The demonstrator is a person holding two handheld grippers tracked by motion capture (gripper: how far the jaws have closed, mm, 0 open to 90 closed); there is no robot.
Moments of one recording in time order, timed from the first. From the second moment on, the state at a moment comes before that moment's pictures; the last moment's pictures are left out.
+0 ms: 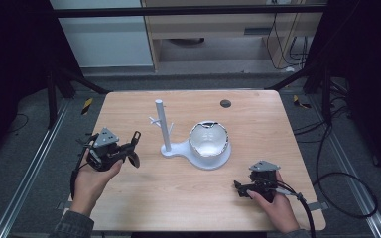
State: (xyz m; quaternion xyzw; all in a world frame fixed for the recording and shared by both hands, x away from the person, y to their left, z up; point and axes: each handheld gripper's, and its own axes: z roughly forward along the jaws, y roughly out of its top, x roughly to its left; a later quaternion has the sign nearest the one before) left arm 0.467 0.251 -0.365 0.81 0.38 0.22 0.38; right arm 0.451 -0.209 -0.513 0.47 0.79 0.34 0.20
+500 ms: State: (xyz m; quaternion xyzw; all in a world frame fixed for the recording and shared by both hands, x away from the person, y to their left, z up) left arm 0.466 0.244 -0.354 0.80 0.37 0.23 0.41; right arm 0.451 -0.209 -0.513 0.47 0.79 0.34 0.20
